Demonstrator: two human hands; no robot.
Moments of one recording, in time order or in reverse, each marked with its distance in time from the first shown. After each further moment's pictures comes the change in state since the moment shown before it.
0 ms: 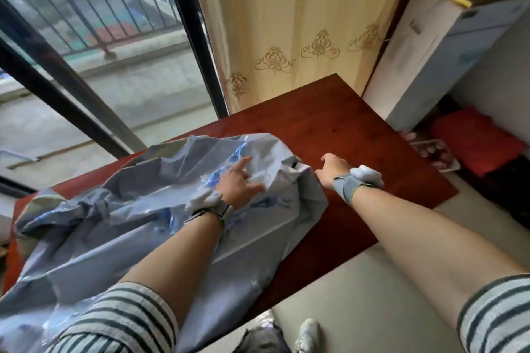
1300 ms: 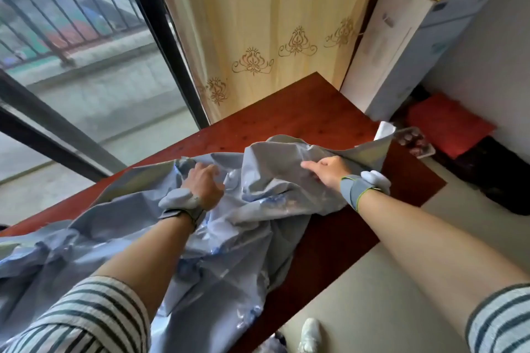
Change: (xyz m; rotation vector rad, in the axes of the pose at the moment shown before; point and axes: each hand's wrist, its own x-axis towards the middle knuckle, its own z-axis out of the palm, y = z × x) left_hand 0.081 -0.041 -0.038 0.518 0.009 0.093; right_hand 0.027 0.006 -0.003 0.447 -0.018 0.109
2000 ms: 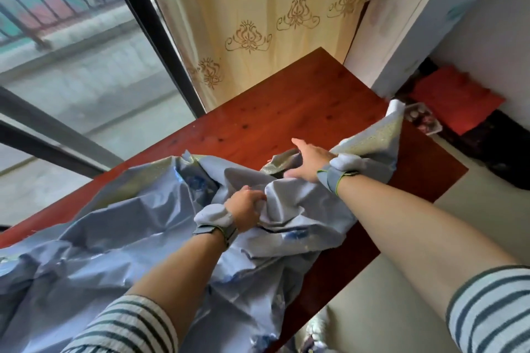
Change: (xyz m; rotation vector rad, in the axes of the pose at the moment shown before) left_hand 0.006 0.021 0.084 -0.088 -0.354 0.276; right_hand 0.039 -0.027 0.053 -0.515 -0.111 -0.270
